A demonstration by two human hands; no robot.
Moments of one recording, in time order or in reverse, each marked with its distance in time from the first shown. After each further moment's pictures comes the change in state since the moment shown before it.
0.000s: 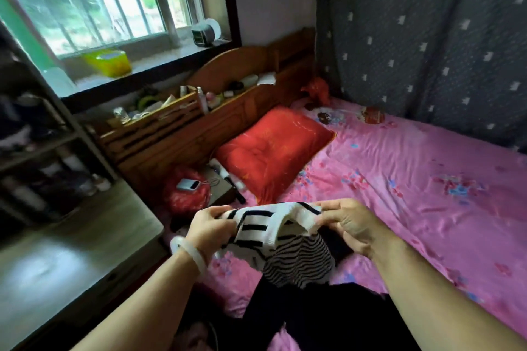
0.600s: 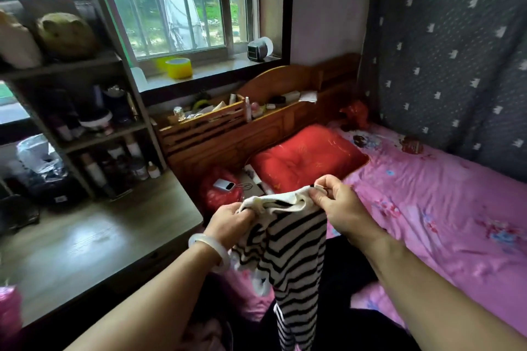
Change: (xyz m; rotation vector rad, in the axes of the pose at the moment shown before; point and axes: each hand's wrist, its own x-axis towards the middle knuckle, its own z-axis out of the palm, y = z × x) left_hand -0.032 0.009 -0.063 0.220 0.119 0.146; right_hand 0.003 -0.025 0.102 -0.626 0.099 -0.509
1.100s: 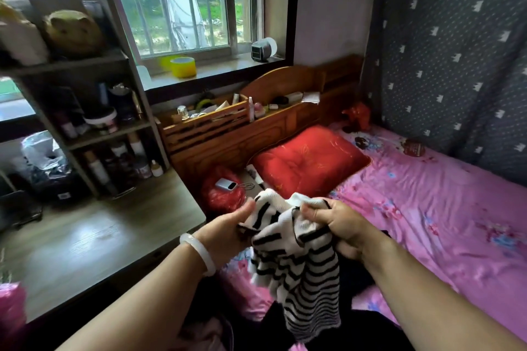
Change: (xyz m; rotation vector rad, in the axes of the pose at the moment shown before) left_hand -0.020 0.002 -0.020 -0.715 -0.576 -0.199; right_hand -0.020 -0.016 0.015 0.578 -0.316 0.415
